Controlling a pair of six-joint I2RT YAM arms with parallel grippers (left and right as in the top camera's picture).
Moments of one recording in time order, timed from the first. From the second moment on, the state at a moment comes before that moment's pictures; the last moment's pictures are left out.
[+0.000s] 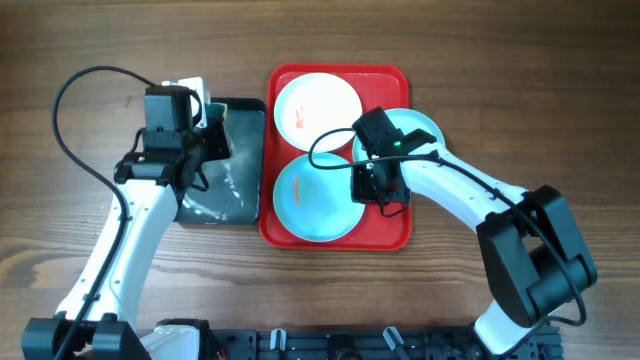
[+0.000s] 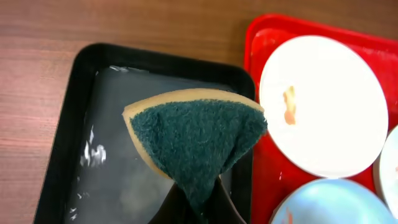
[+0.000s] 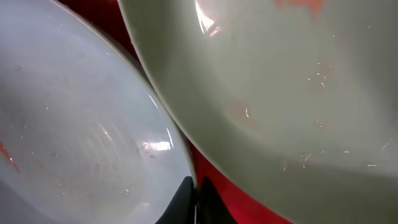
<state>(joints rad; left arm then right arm) -0.06 1.40 0.96 -0.45 0.07 -0.19 0.52 1.83 1.10 -0.71 -0.17 0.57</state>
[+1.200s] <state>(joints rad) -0.07 1.42 0.96 -0.55 -0.03 -0.20 0.52 1.83 1.10 -0.71 -0.17 0.57</state>
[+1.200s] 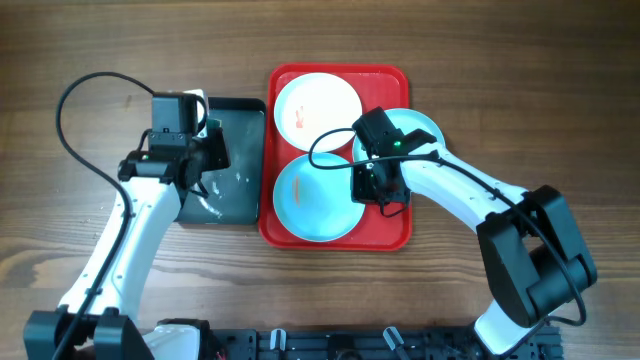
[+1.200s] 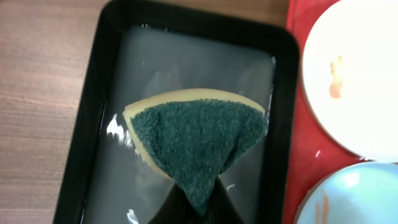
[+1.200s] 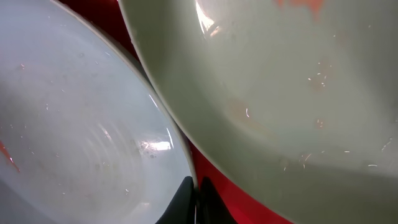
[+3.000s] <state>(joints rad) -0.37 1.45 0.96 -0.52 0.17 -0.51 0.52 1.83 1.10 -0.71 -0.17 0.57</state>
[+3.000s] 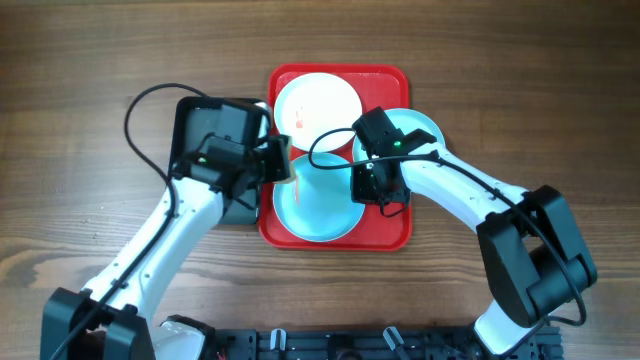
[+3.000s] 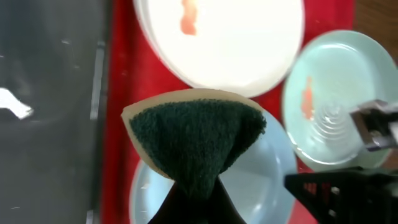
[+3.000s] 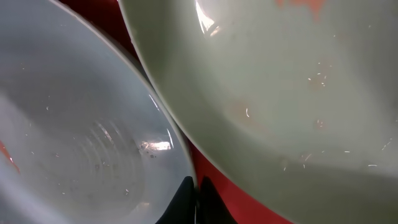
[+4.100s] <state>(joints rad) -0.48 1.54 0.96 -0.46 0.16 -0.59 0.52 1.83 1.10 -0.70 -0.18 0.57</state>
